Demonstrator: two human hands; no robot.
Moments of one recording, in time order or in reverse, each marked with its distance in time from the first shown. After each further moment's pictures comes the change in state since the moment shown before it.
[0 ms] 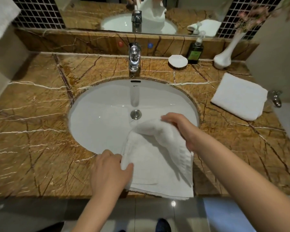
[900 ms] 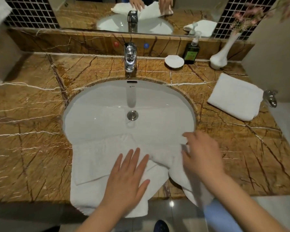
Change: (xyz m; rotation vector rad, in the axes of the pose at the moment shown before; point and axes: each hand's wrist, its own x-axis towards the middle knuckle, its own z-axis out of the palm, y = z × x) left_hand -0.010 -0.008 0.055 0.299 -0.032 0.578; right_hand -0.025 0.080 -0.038 -1.425 0.618 -0.422
